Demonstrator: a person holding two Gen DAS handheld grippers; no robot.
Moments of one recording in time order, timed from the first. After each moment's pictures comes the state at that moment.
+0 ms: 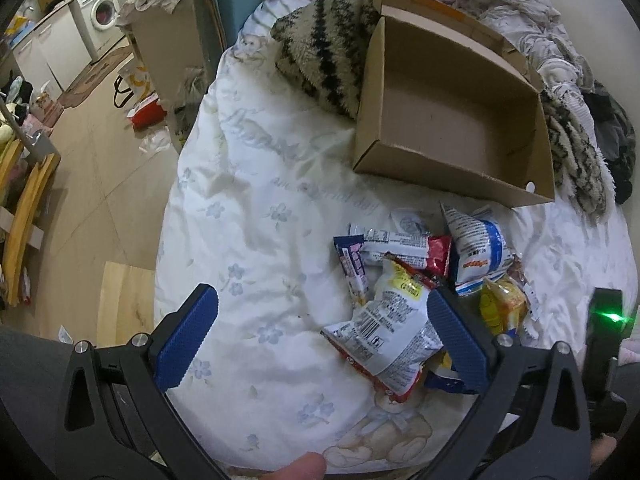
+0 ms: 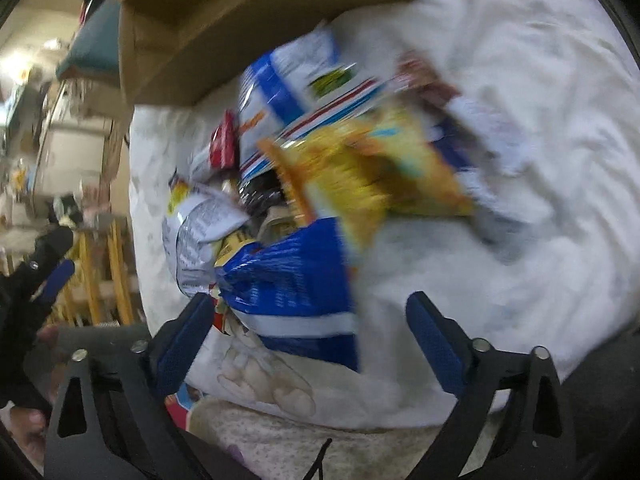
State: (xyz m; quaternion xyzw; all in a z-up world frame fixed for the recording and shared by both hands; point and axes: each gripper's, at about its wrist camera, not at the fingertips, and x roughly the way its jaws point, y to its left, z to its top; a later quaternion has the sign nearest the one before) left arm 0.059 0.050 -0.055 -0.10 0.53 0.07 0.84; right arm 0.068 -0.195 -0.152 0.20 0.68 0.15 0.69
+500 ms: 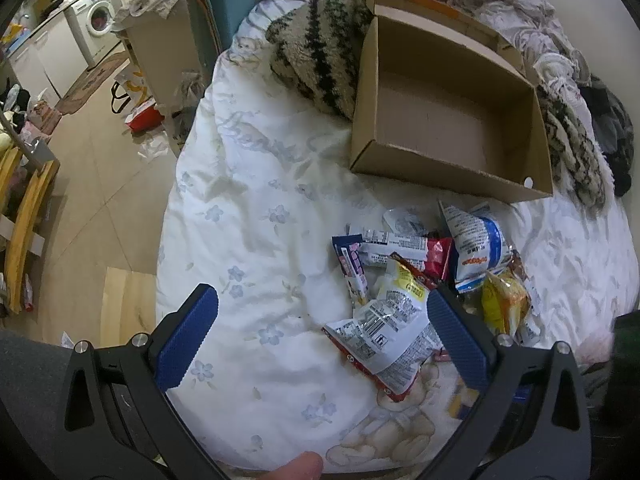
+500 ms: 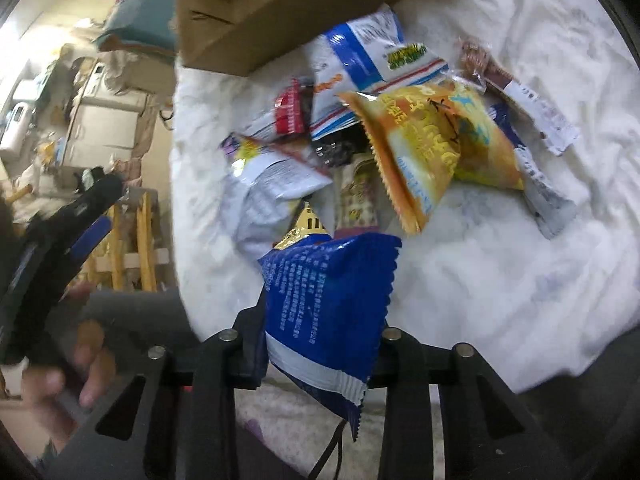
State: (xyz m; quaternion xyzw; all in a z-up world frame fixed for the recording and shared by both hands) left arm 0.063 0.050 -0.052 -0.09 0.54 0.06 0.83; right arm 0.041 -0.201 -0.114 0.22 0.66 0.23 0.68
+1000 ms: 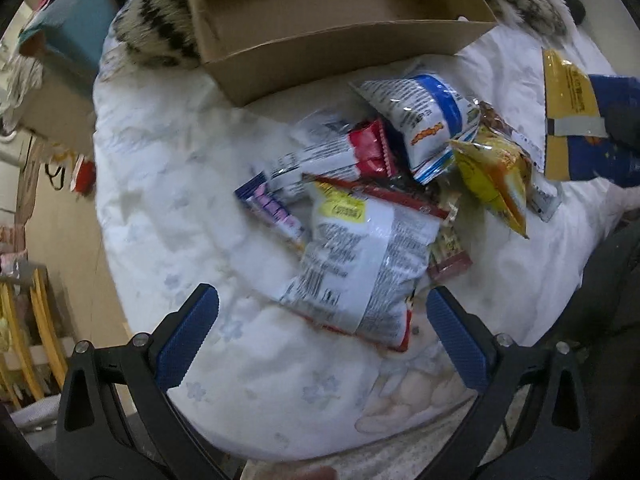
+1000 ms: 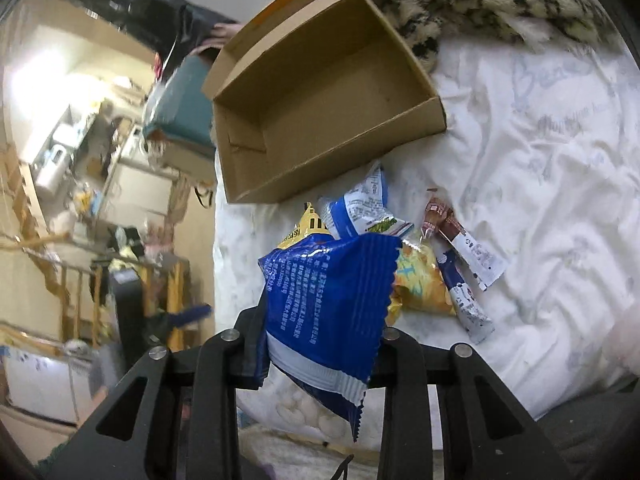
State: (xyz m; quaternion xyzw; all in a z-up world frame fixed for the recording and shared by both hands) left arm 0.081 -0.025 -0.106 0.10 0.64 -0.08 0.76; right arm 0.087 -0.268 -0.067 0.29 0.54 0.22 0.76
